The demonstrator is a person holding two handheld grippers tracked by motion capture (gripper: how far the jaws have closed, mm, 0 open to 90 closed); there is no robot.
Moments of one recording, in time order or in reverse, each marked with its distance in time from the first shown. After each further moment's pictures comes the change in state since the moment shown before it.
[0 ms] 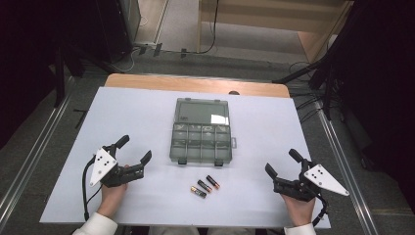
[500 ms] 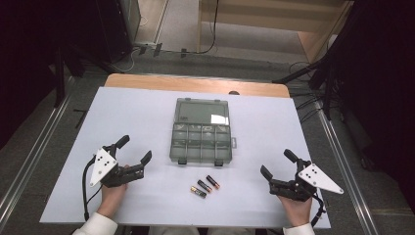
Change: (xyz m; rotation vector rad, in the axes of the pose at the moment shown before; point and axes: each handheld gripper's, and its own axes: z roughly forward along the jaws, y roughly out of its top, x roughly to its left) left arm -0.001 0.000 0.000 -0.002 -0.003 0.004; right arm 0.007 0.000 0.006 0.027 0.043 -0.028
